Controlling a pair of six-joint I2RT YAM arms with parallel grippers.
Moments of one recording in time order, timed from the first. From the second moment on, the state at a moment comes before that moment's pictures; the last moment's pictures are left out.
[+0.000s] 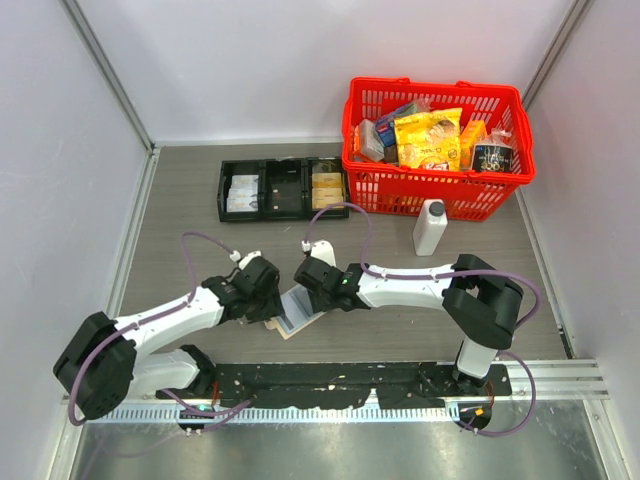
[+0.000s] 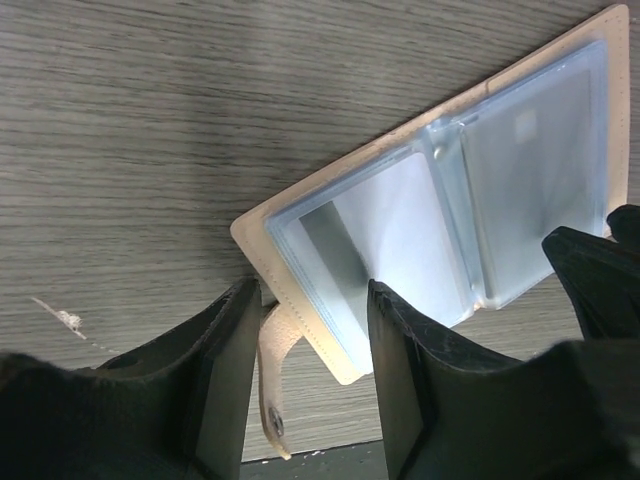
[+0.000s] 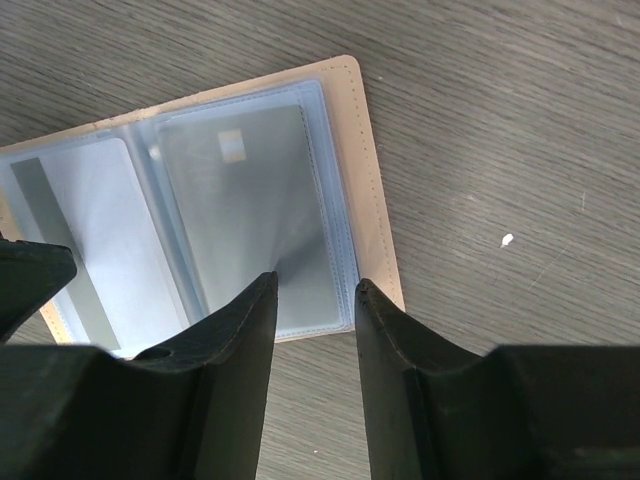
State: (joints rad) left arm -0.73 1.16 0.53 -0.48 -0.12 -0.93; right arm 1.11 1.74 1.05 -0.37 0.32 0.67
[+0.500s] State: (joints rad) left arm -0.76 1.20 0.53 -0.39 -0.11 -0.97; right arm 1.11 1.74 1.03 -0.38 0.32 0.71
